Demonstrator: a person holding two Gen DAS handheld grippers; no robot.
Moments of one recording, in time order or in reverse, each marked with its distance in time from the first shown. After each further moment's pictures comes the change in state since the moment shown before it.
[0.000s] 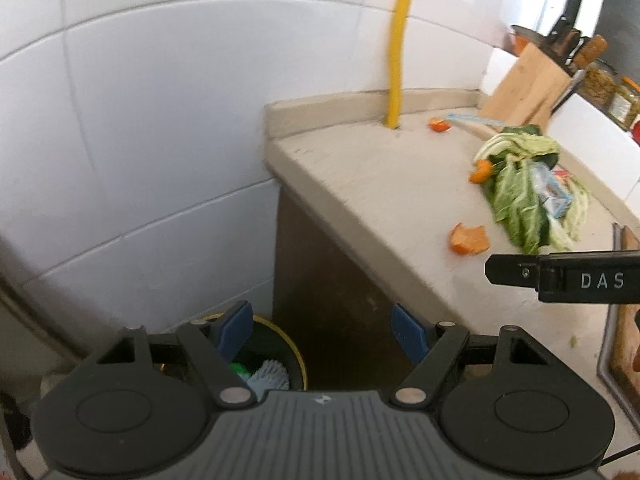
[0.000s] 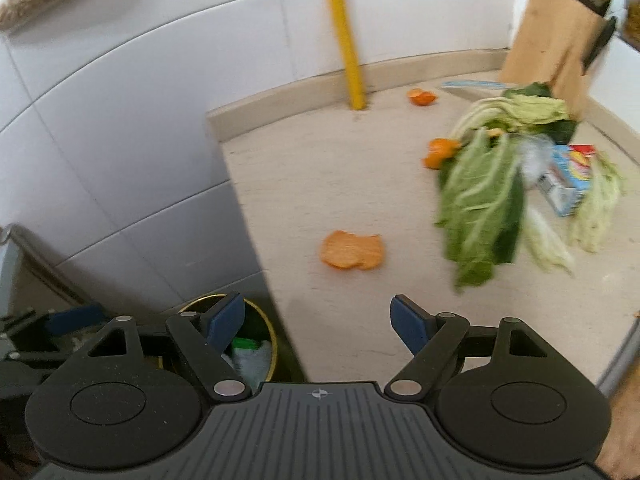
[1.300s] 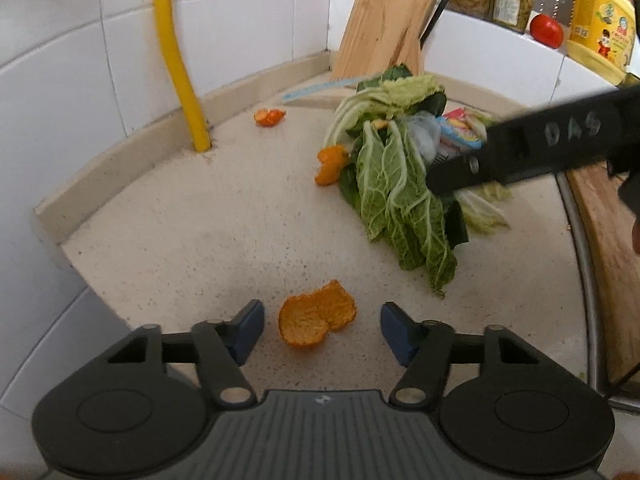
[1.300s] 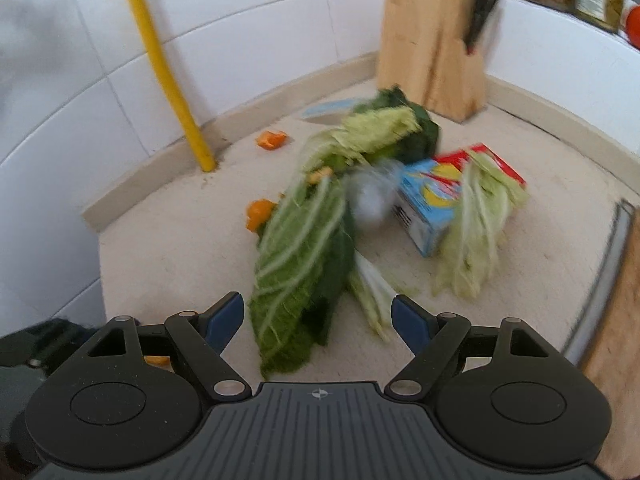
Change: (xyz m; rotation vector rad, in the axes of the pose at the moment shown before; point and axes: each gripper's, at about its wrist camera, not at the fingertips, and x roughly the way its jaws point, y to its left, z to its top) left arm 0.098 -0.118 0.040 0.368 0.046 -0.215; right arm -0.001 -0.137 0.039 0.182 -0.066 -0.063
